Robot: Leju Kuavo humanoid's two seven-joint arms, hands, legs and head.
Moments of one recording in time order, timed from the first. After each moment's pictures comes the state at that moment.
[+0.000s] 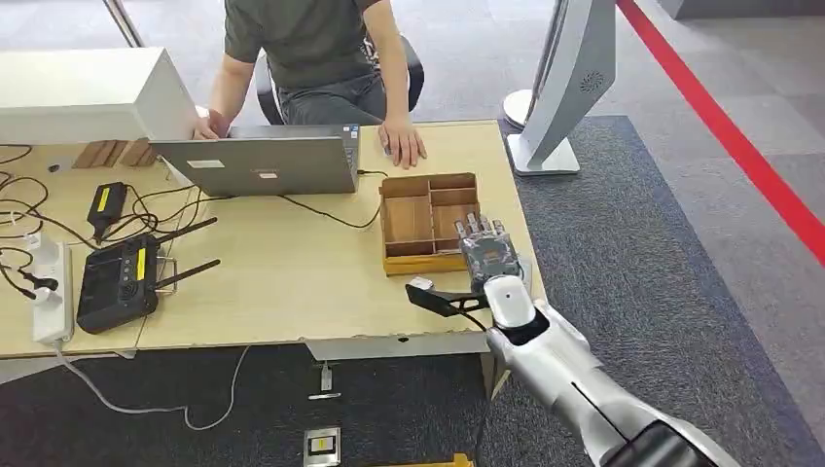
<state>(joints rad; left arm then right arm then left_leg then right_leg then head) -0.12 0.11 -1.02 -0.20 1.29 0.23 0.04 -0.62 -0.09 0.66 -0.81 1.33 -0.09 0.45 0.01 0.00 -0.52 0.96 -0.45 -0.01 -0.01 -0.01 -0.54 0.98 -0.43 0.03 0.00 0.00</state>
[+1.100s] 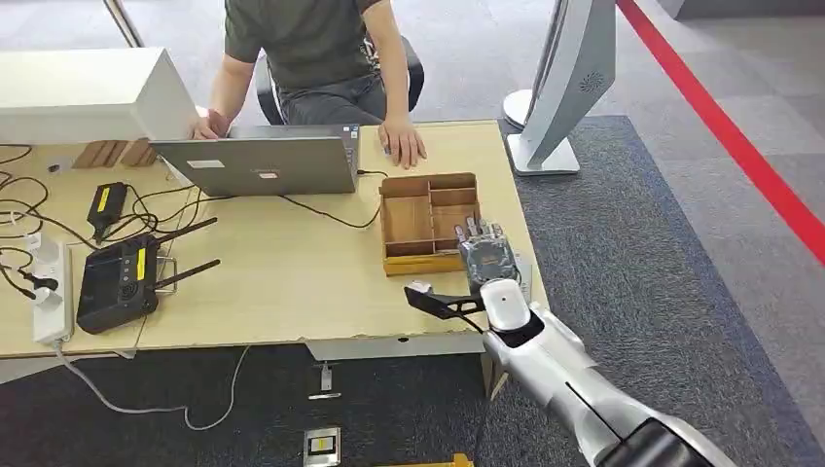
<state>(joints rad) -0.12 0.11 -1.02 -0.20 1.28 0.23 0.04 -0.63 -0.07 0.67 -0.75 1.34 -0.11 0.47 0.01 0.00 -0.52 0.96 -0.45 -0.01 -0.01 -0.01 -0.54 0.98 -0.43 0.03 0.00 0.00</state>
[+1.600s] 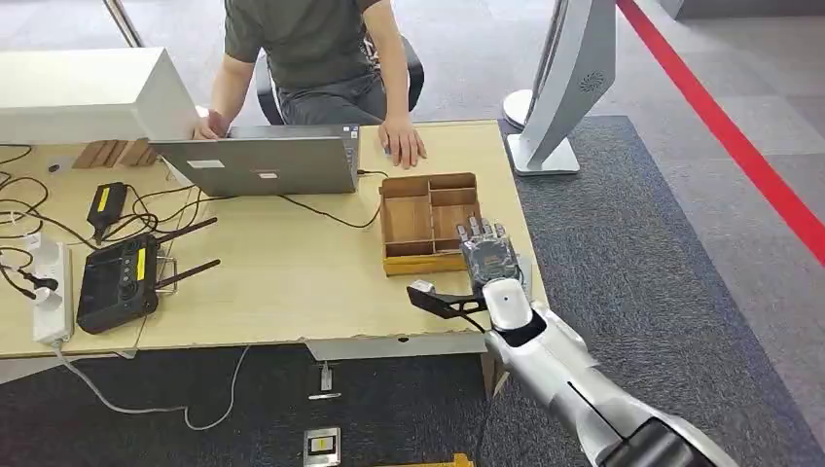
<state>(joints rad) -0.12 0.11 -1.02 -0.20 1.28 0.23 0.04 -0.64 -0.08 0.67 -0.75 1.34 -0.11 0.47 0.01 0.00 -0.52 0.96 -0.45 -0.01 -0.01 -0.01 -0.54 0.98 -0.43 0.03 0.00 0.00</state>
